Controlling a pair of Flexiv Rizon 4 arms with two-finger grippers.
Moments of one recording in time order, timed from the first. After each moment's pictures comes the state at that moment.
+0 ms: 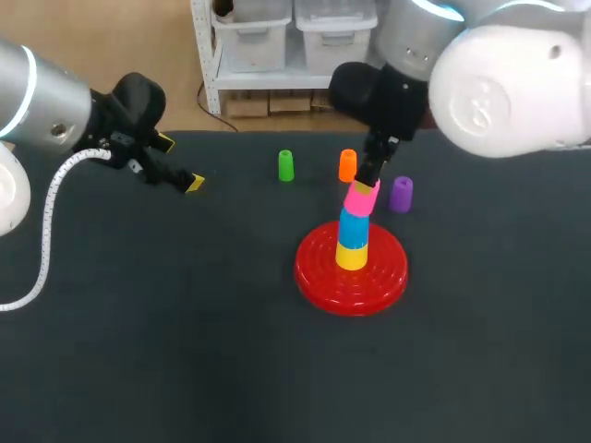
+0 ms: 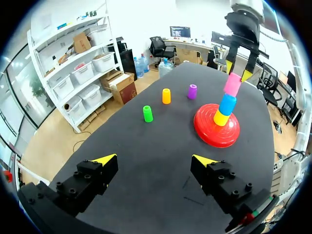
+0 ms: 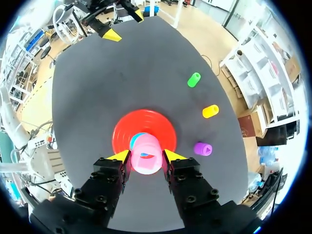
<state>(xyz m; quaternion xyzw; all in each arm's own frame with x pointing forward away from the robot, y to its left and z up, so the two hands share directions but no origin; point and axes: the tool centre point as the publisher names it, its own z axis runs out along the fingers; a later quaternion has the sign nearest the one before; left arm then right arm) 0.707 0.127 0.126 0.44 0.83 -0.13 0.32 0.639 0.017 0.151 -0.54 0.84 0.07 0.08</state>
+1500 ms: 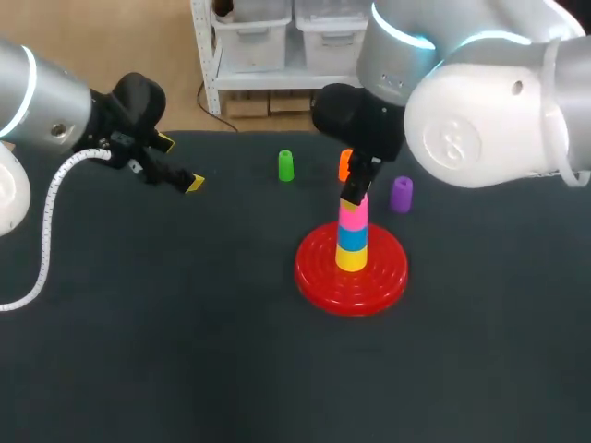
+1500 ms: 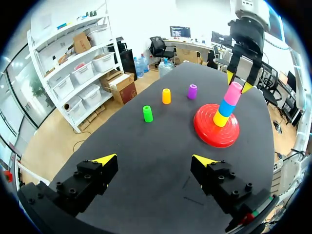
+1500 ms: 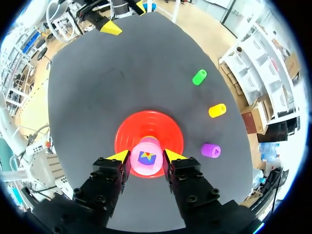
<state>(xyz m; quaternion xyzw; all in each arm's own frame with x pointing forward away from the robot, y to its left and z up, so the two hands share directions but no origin) 0.707 0.127 0.126 0.44 0.83 -0.13 0.32 0.630 0.034 0.132 -0.52 0.85 0.07 0.08</state>
